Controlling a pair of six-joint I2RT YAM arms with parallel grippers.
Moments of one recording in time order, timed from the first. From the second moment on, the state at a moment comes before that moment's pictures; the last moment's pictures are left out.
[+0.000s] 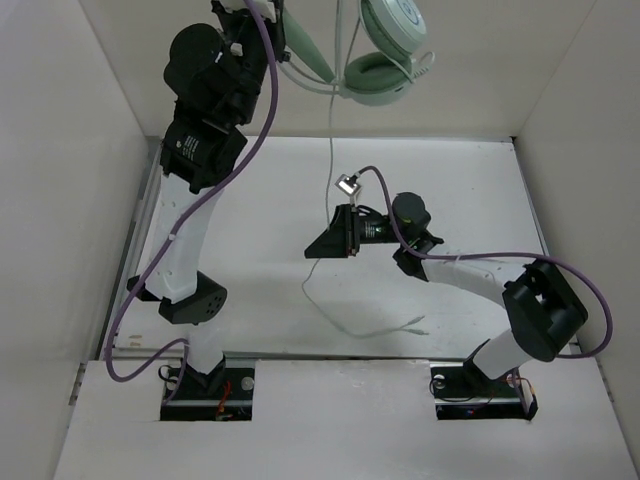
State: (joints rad) left arm -0.63 1.83 2.73 -0.49 -0.29 0.19; right arm 0.69 1.53 0.89 0.81 -0.93 1.11
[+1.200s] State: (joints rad) left arm -0.59 1.76 2.15 -0.37 -0.56 0.45; right arm 0.55 1.27 1.48 -0.36 -0.78 0.06
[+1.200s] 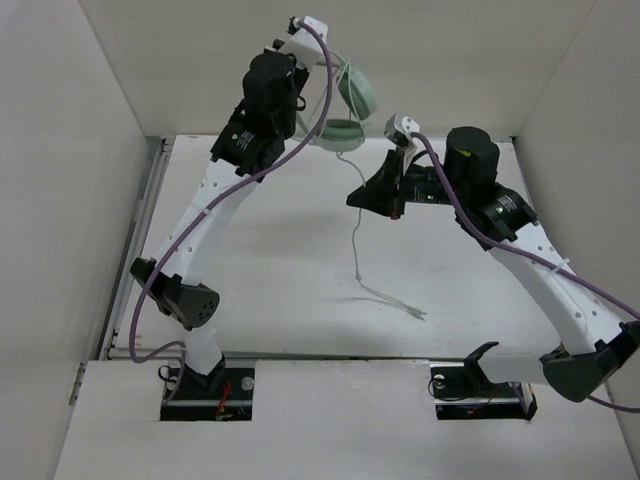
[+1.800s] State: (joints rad) left arm -0.62 1.83 2.32 -0.44 -0.60 0.25; right arm 0.80 1.42 1.67 -0.53 -0.65 -0.14
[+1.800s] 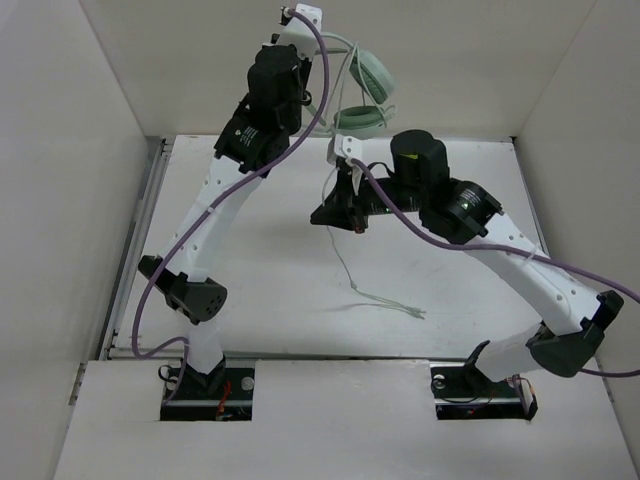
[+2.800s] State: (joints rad) left arm -0.61 1.74 2.08 -0.63 -0.45 0.06; right arm 0.75 1.48 1.95 -0.76 -0.35 -0.58
